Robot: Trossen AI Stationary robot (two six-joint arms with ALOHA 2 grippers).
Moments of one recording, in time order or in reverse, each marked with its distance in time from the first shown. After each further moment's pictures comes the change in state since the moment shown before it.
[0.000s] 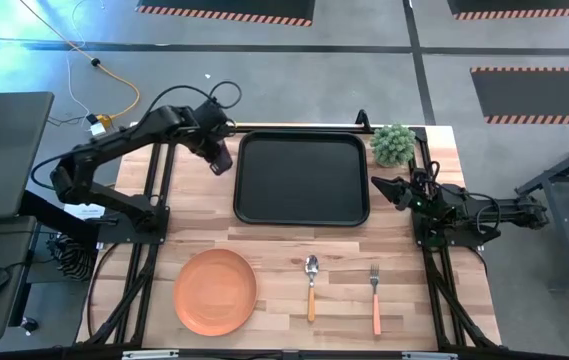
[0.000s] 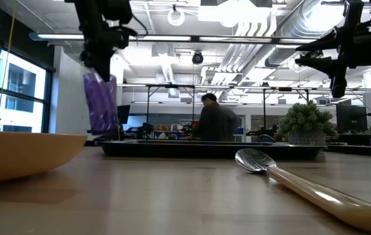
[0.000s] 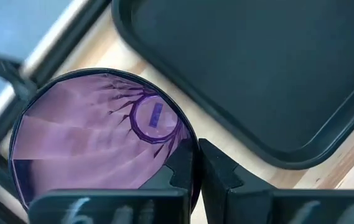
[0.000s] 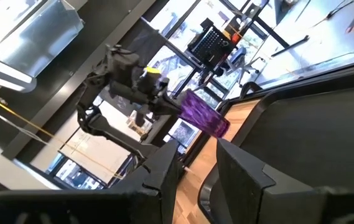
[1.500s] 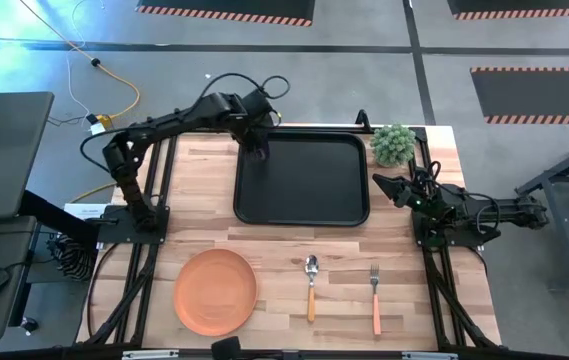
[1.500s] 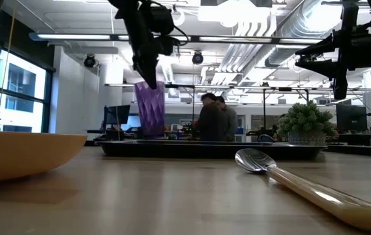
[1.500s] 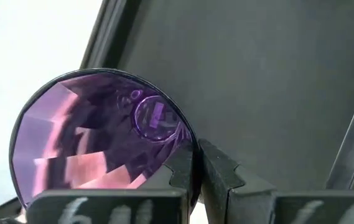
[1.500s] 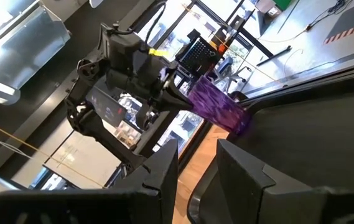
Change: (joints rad) left arm -0.062 0.438 0.382 0.052 0.043 0.257; right arm 0.000 0.000 0.000 -0.015 0.065 0.007
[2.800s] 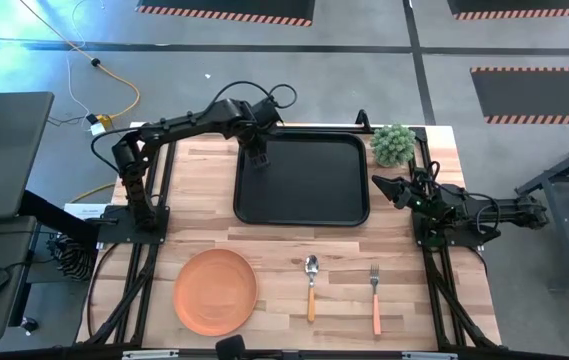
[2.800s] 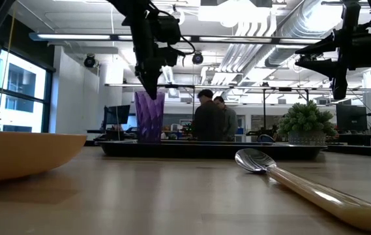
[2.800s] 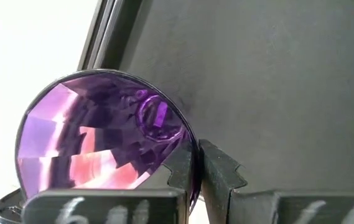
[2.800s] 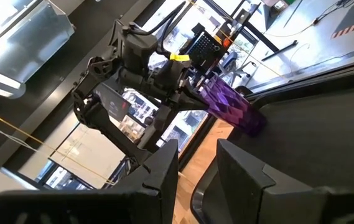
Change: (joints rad) left arm -0.029 0.066 -0.001 0.004 -0.111 -0.026; right arm 0.000 0.000 0.000 -0.001 -0.033 0.000
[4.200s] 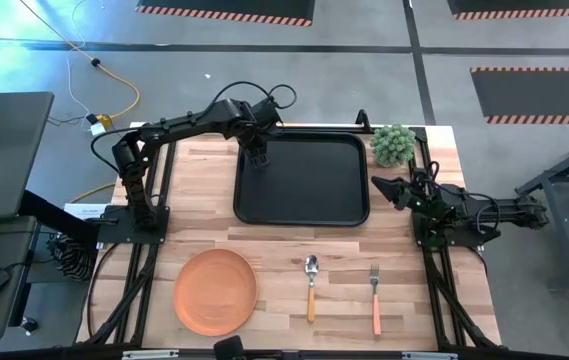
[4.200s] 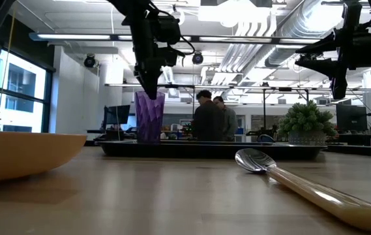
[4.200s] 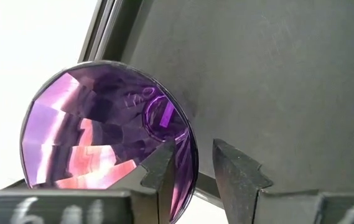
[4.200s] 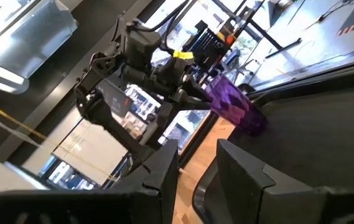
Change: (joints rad) left arm -0.001 -0.001 0.000 -0.012 -0.003 -0.028; right arm 0.000 0.000 0.000 0.000 -0.027 -0.007
